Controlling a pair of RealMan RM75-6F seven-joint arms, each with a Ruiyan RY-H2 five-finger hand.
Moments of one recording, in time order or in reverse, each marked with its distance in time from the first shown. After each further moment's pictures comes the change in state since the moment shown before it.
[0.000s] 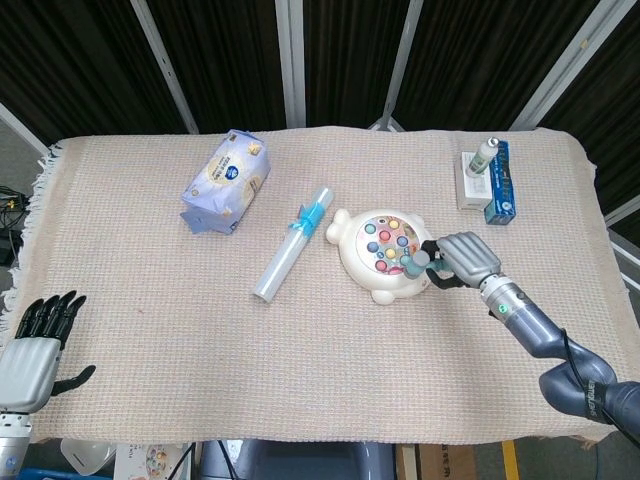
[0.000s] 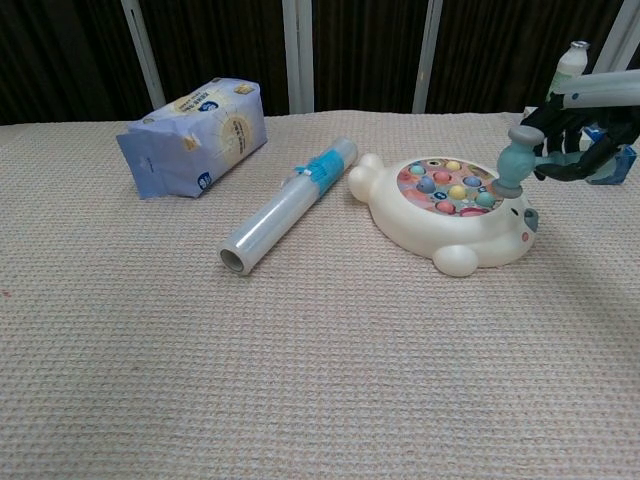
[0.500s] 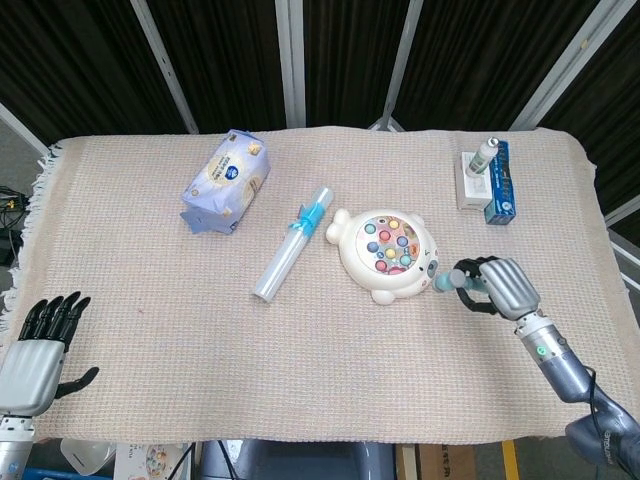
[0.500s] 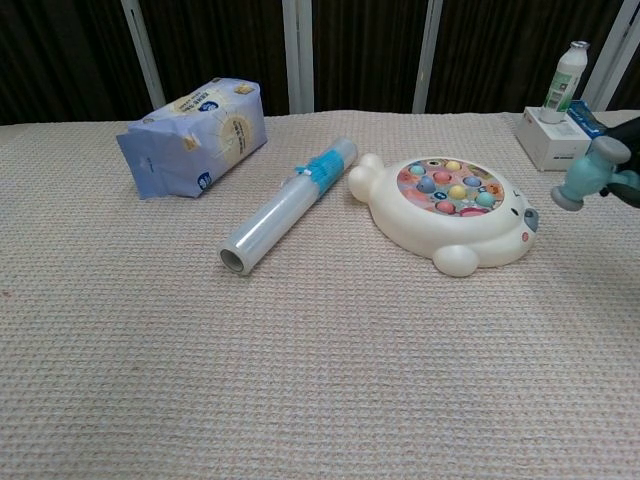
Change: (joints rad) left arm 0.009 0.002 0.007 -0.029 0.032 0.019 0.033; right arm -0.238 -0.108 -0.091 0.168 -0.243 0.429 0.245
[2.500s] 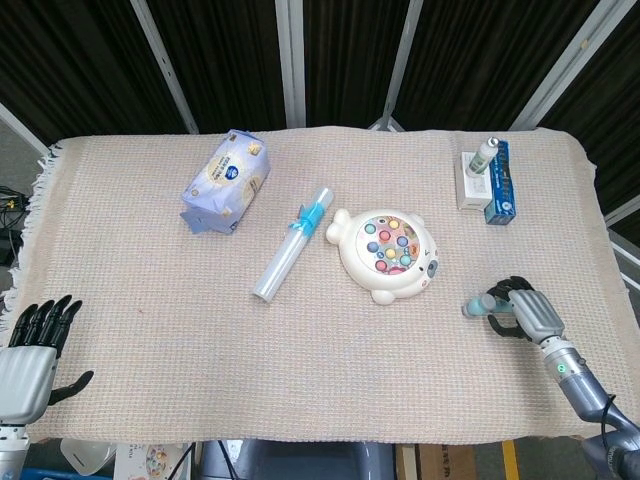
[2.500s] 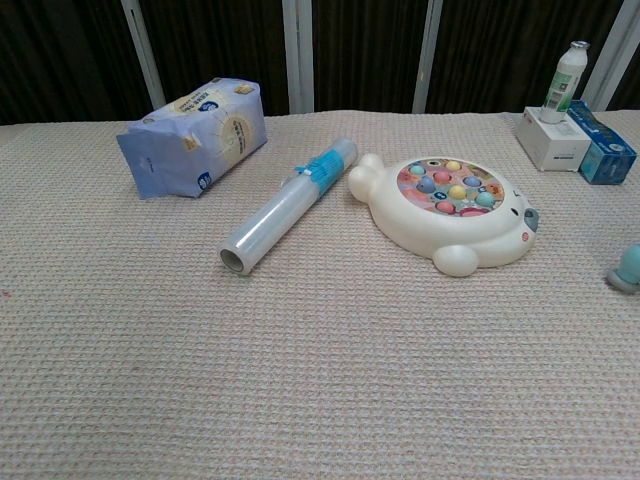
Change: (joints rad) left arm 0.033 0.008 0.010 -0.029 0.020 0.044 0.024; right arm -0.103 -0.168 -0.106 0.374 0.002 -0.083 0.205
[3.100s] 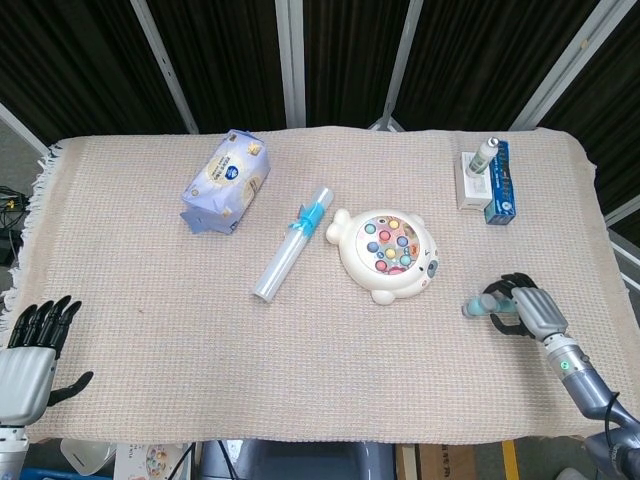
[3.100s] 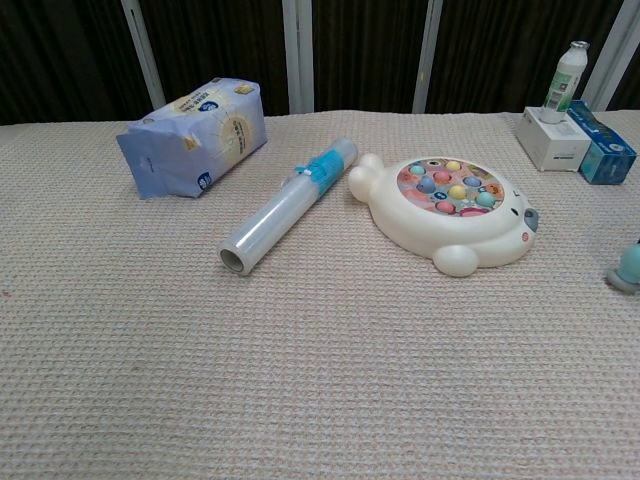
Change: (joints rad) left arm 0.003 0.000 0.002 0.001 0.007 0.007 -0.008; right arm 0.001 0.016 0.010 0.000 -0.006 -0.017 0.018
